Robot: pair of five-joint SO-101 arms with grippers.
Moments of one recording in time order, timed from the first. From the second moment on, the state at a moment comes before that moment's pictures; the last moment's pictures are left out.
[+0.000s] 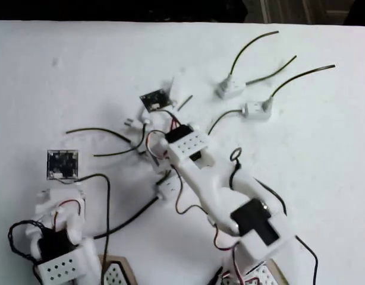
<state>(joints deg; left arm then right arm) -28.7 -103.3 97.3 65.5 -21.1 -36.1 7.4 22.2 55.2 -5.8</state>
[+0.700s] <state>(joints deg) -29.3 -103.3 97.3 64.7 -21.1 -36.6 17.8 12.7 55.6 -8.7</state>
